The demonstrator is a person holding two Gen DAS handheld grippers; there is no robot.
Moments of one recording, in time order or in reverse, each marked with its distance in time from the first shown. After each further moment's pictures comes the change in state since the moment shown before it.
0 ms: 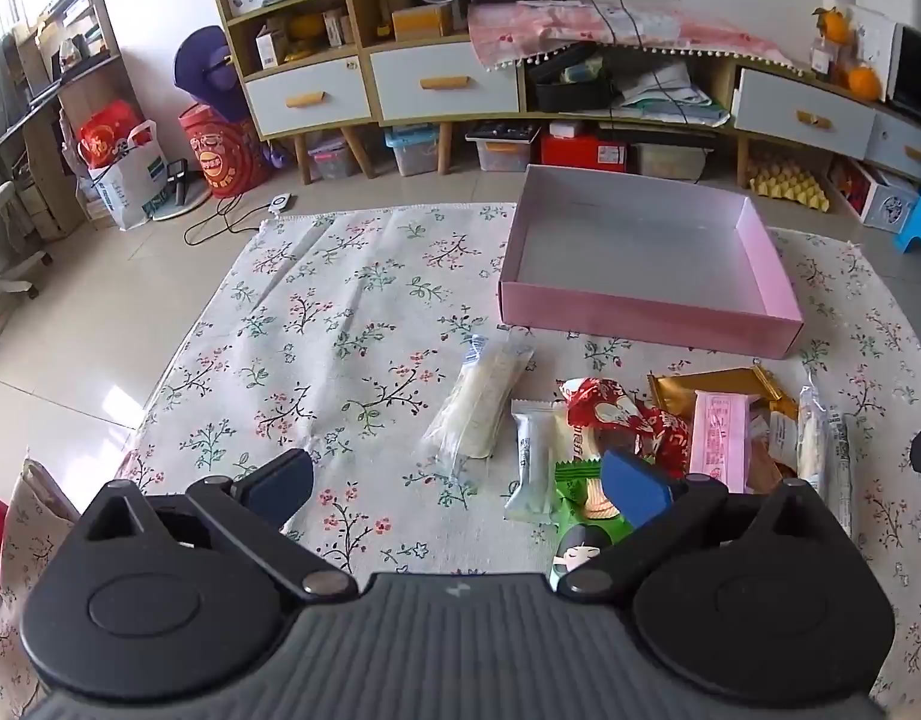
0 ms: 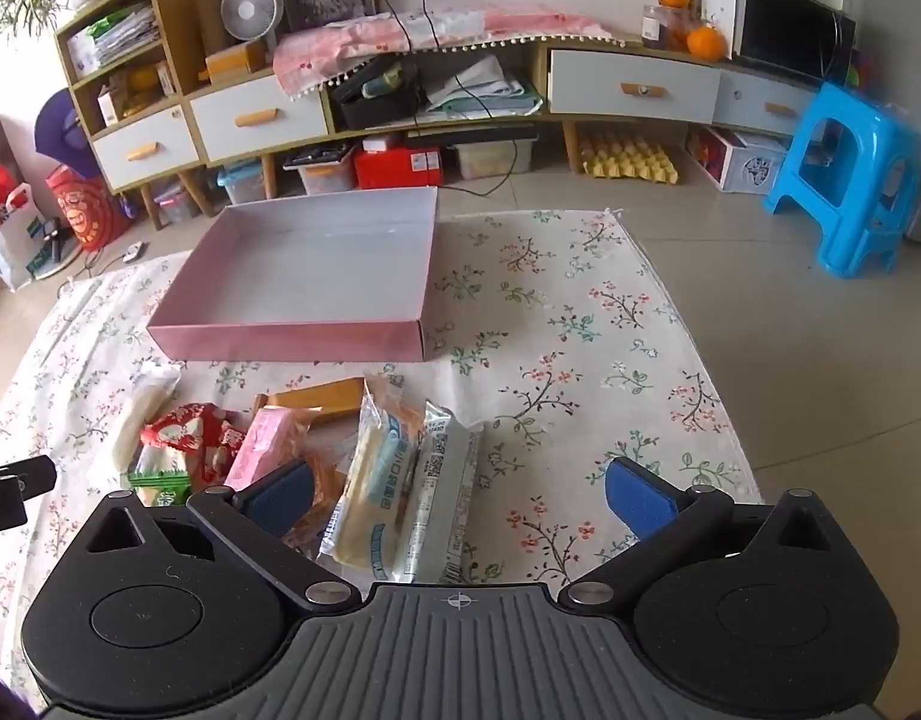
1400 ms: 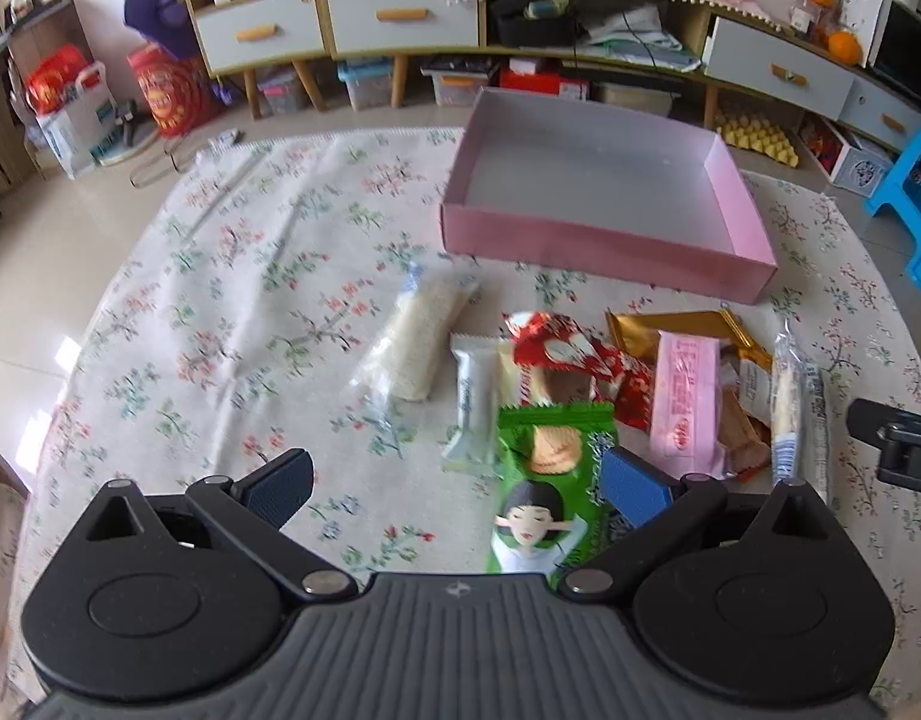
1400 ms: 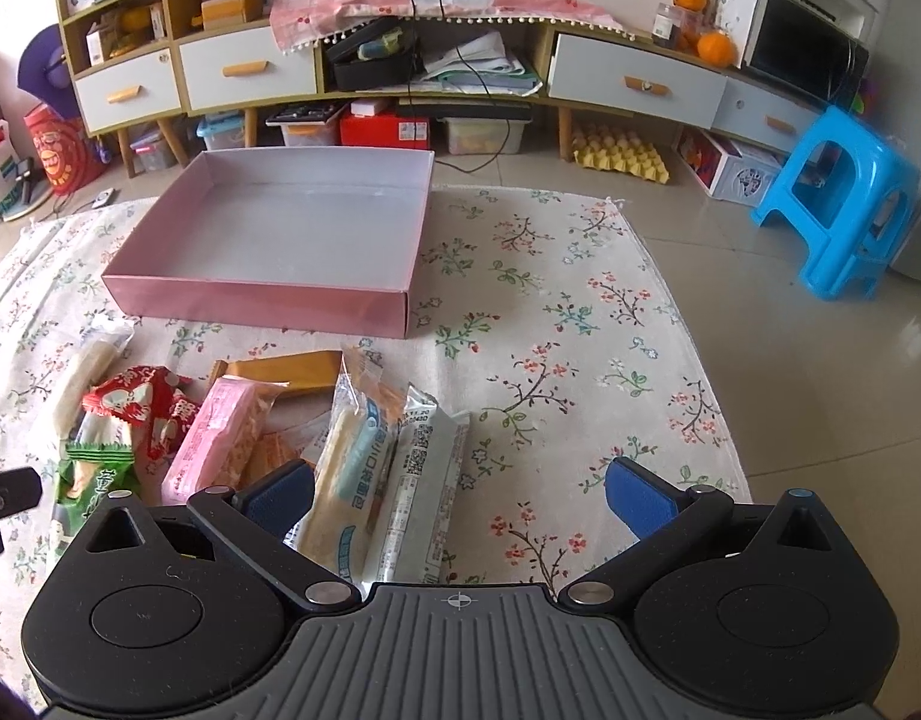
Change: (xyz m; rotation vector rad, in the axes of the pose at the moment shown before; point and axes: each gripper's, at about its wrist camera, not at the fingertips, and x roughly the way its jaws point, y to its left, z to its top) left arm 0.027 -0.010 -0.006 -0.010 0.145 -0.113; right arm 0.036 0.020 0.001 -0.101 0.044 -0.090
